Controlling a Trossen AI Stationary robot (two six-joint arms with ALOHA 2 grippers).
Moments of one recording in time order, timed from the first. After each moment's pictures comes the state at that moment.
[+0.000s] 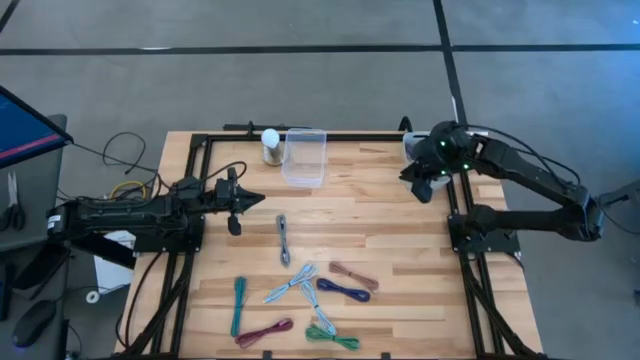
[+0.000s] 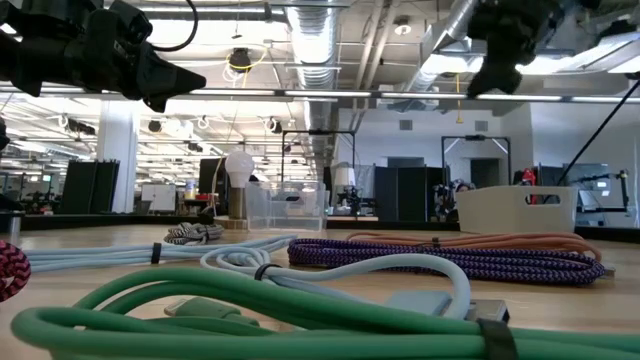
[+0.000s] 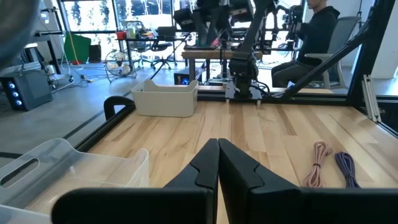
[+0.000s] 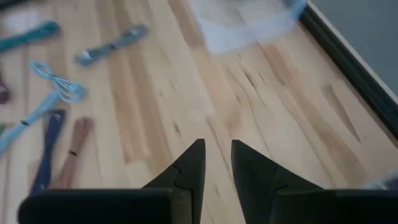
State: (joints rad) left arm 0.19 0.37 0.13 0.36 0.05 0.07; right arm -0.54 0.92 0.95 -0.83 -0.24 -0.06
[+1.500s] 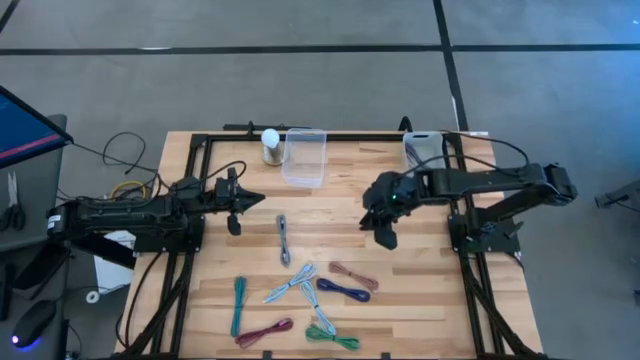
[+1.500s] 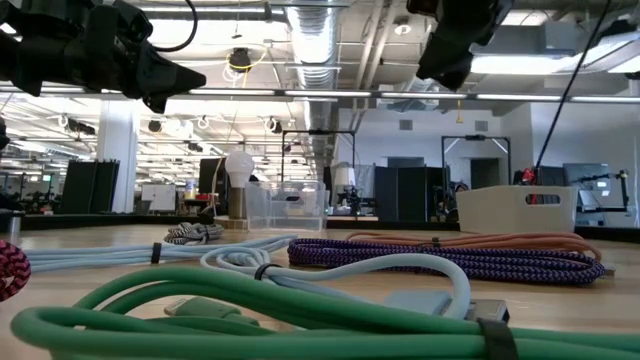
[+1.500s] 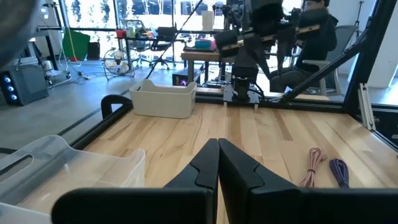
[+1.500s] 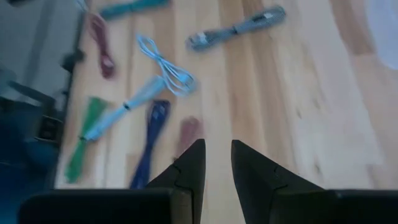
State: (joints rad) left arm 0.18 0.37 0.13 0.37 0.05 0.02; right arm 0.02 1.30 1.06 -0.60 -0.16 0.22
